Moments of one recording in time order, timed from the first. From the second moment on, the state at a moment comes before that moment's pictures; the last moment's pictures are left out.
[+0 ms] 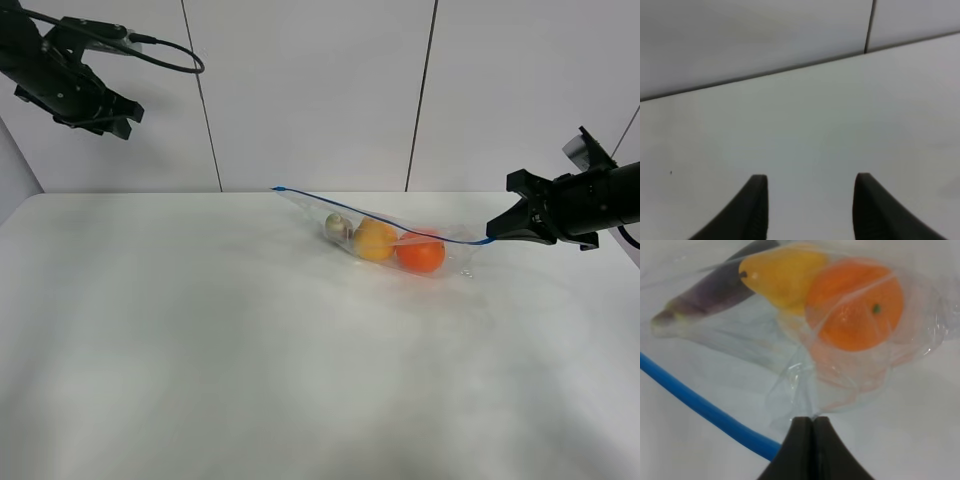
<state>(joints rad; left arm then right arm) 0.07 1.98 -1.78 -0.10 0.74 0.31 -0.23 1.66 -0.98 1.03 0.82 -0.77</state>
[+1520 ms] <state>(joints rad) 0.13 1.76 -1.67 -0.15 0.78 0.36 -0.23 1.66 -0.98 1.03 0.82 -0.76</state>
